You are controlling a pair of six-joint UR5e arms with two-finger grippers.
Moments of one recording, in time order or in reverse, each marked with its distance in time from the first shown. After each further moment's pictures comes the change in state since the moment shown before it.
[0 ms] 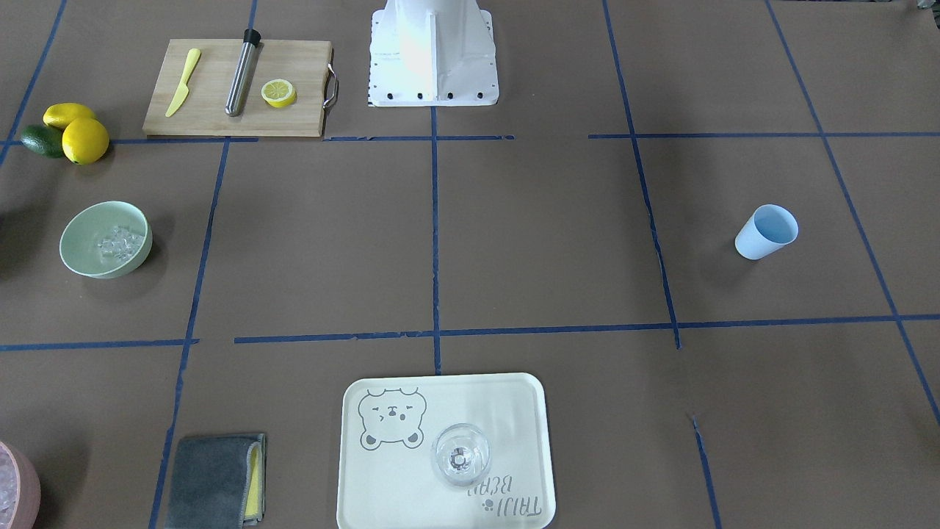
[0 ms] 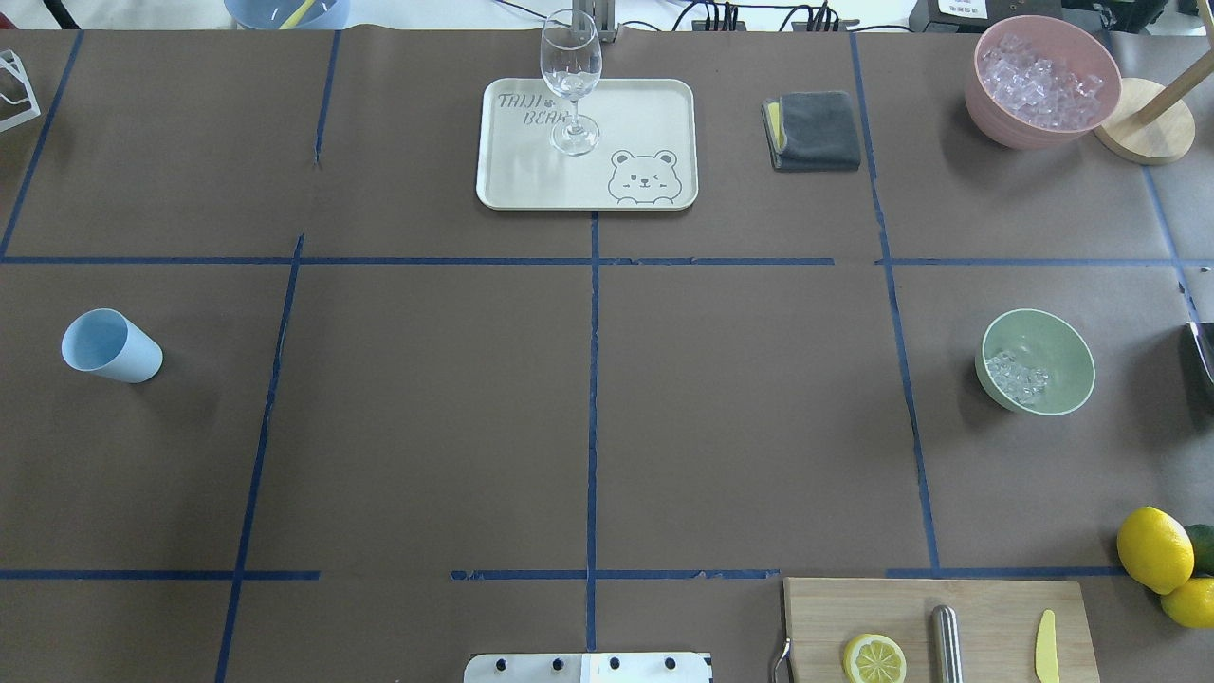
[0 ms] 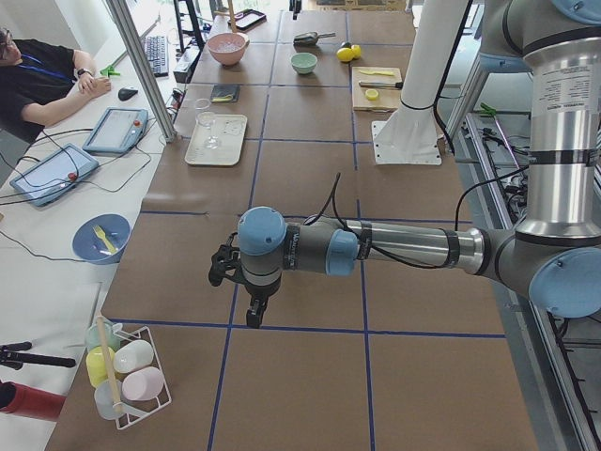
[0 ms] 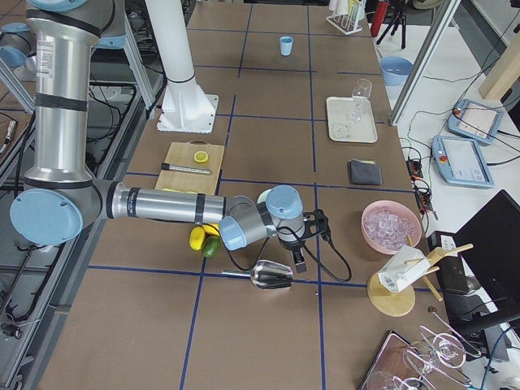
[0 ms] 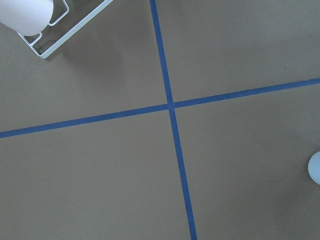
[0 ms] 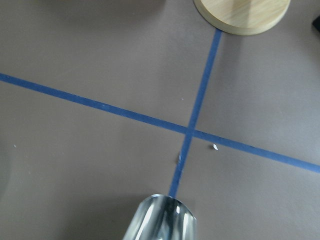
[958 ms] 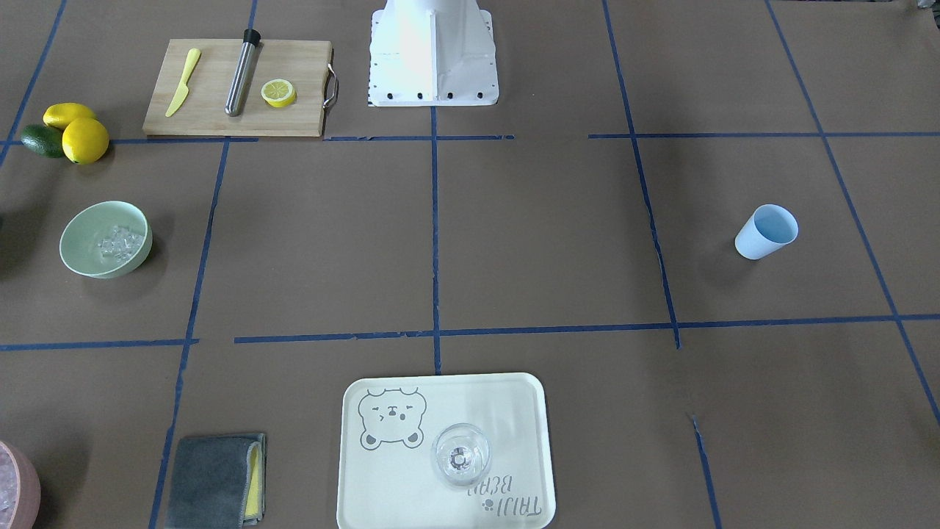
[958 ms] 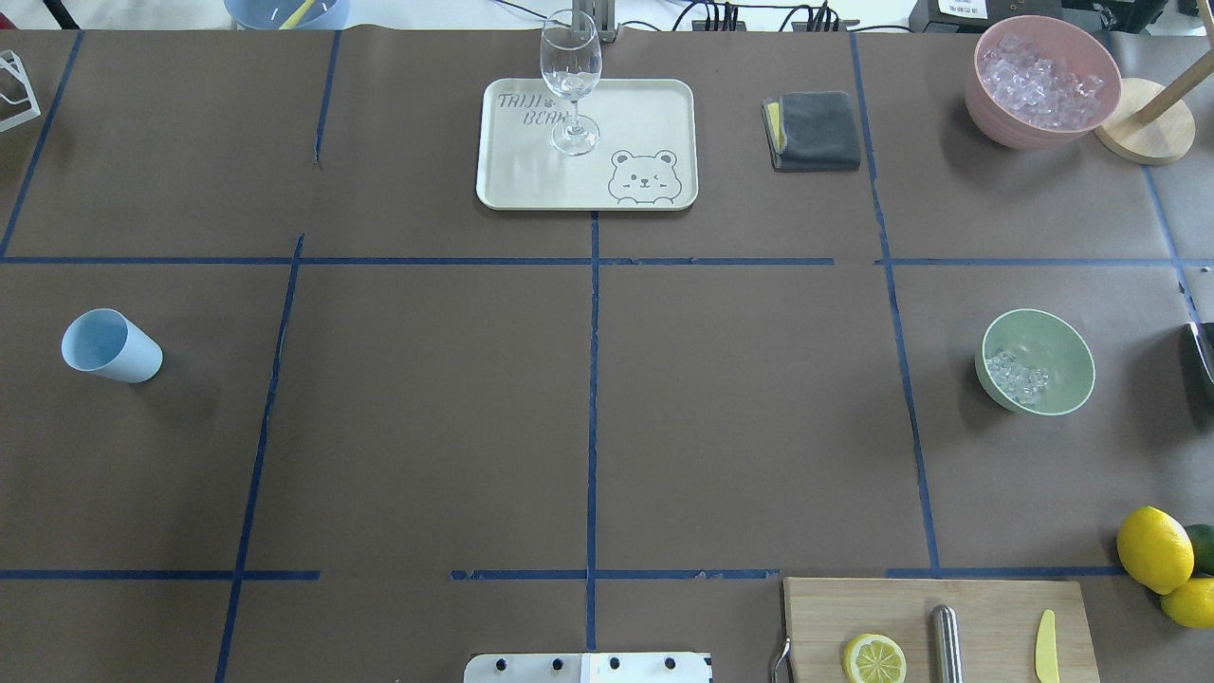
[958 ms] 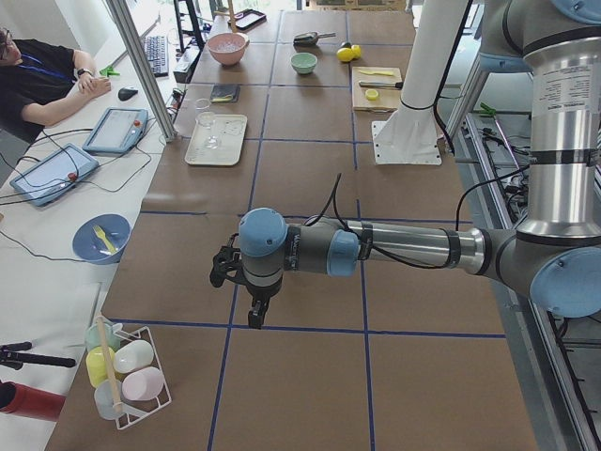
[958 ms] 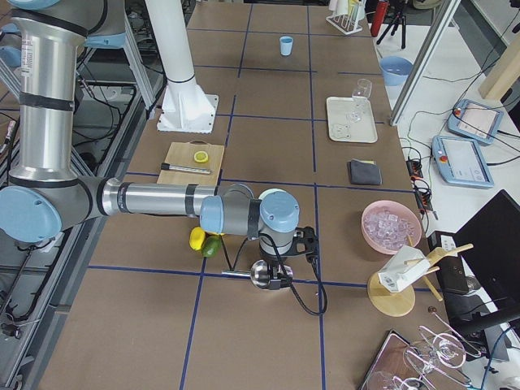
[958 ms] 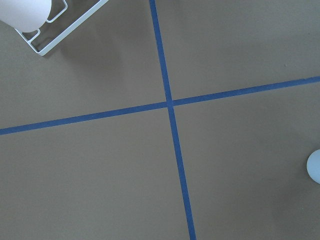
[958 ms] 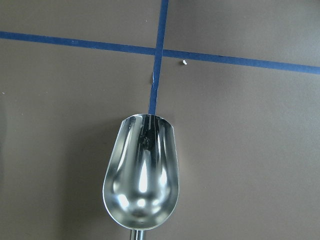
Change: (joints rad) left arm 0.000 0.005 0.003 0.004 -0.004 0.000; right arm 0.085 -0.027 0.085 -0.366 0.049 -0.115
